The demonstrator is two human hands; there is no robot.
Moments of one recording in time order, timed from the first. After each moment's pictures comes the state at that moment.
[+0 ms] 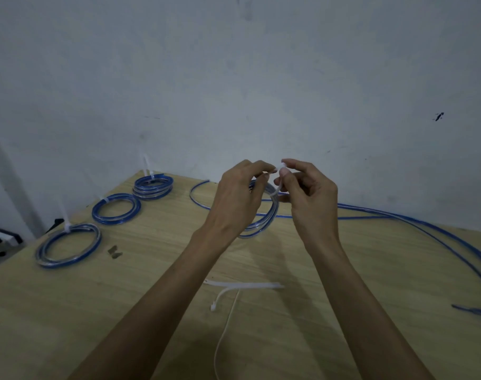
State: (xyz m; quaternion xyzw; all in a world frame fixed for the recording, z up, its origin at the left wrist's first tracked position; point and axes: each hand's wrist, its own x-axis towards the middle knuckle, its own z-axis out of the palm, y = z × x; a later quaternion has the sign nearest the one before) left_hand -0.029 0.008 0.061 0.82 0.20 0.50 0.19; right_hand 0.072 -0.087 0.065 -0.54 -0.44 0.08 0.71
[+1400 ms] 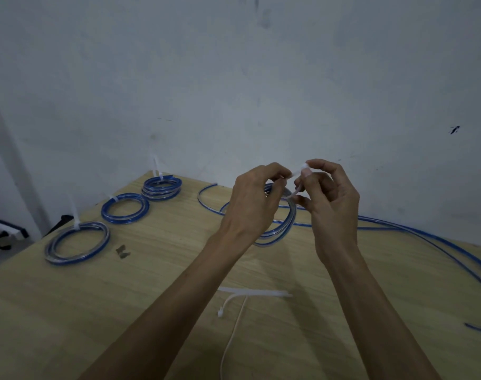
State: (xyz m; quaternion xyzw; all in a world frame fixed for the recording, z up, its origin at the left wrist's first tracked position) left_hand -0.030 -0.006 0.072 0.80 0.20 0.51 0.24; right_hand 0.067 -0.091 0.076 -0.49 -0.42 0.11 0.76
